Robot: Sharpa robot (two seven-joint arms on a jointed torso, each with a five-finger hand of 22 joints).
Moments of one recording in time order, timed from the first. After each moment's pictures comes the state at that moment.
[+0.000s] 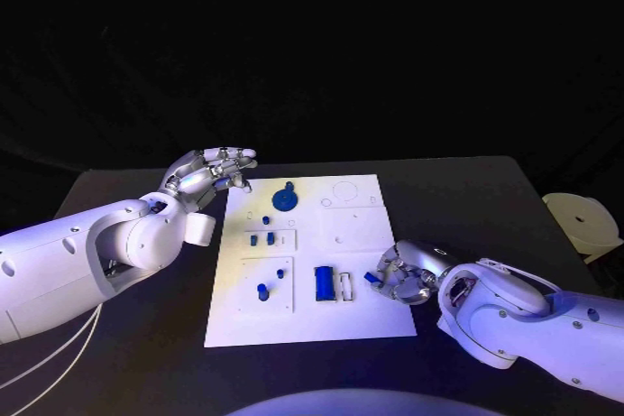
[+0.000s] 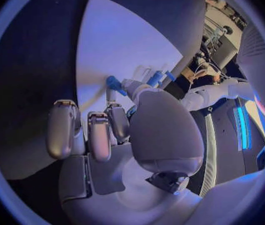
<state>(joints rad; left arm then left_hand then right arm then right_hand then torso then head) 1.08 -0.96 0.07 1.54 -0.01 -0.19 0.41 1.37 -0.15 0.56 -0.01 0.18 0.92 0.18 0.31 0.25 0.97 0.11 0.50 0.13 1.04 0.03 1.08 0.38 0.18 1.03 0.12 0.83 0.50 1.03 -0.99 -0.14 1.87 -1.36 -0.43 -0.47 1.29 -0.15 0.47 0.23 0.25 0.99 0.08 0.38 0.70 1.42 -0.01 1.29 1.31 1.46 -0.06 1.53 1.31 0.05 1.47 0.04 1.27 1.31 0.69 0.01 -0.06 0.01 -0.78</state>
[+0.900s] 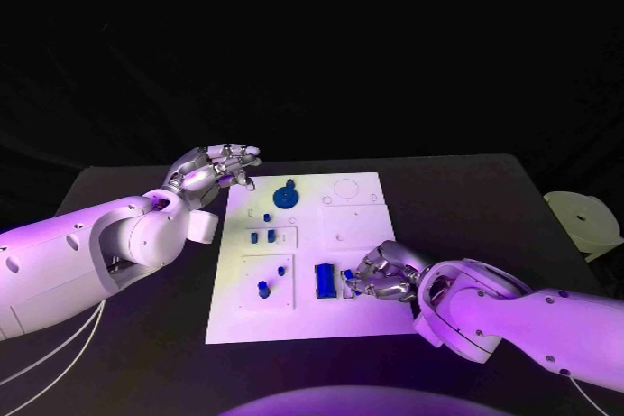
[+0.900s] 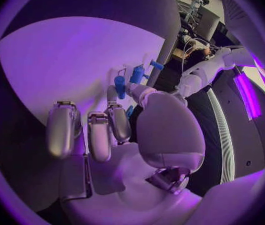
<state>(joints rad) 1.08 -0.96 0.07 1.54 -0.02 -0.18 0.41 1.37 -0.15 0.56 -0.01 0.18 0.92 0.18 0.31 0.25 0.97 0.11 0.50 0.13 1.04 0.03 1.08 0.38 0.18 1.03 0.12 0.83 0.50 1.03 -0.90 -0.14 1.84 -1.08 -0.46 -0.41 1.14 -0.15 0.54 0.19 0.27 0.98 0.07 0.40 0.73 1.43 -0.01 1.30 1.31 1.46 -0.06 1.53 1.31 0.05 1.47 0.04 1.27 1.31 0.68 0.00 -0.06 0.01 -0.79</state>
